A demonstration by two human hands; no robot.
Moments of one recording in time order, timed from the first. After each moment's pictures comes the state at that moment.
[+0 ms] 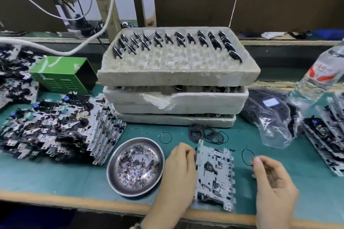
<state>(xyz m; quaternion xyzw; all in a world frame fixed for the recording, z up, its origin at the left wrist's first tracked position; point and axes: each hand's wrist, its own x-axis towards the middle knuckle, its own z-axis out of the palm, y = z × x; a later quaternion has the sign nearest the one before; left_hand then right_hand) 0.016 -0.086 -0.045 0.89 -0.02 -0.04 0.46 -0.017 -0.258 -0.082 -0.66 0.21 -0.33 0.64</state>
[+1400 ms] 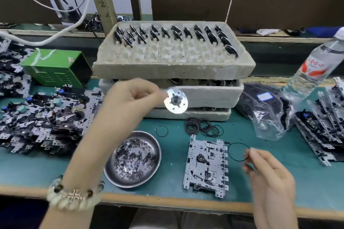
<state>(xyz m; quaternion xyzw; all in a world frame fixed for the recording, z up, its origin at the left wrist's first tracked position) 0.056 -0.008 0.087 0.84 -0.07 0.02 0.54 -0.031 -0.247 -0.038 -0.54 0.18 -0.22 0.80</state>
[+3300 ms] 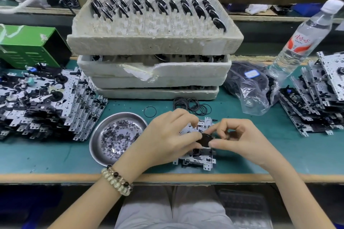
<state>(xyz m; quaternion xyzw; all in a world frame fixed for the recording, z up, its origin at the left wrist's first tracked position) 0.045 -0.063 -0.042 0.81 -0.49 0.23 0.22 0.002 -0.293 -0.031 -0.81 -0.08 0.08 0.57</state>
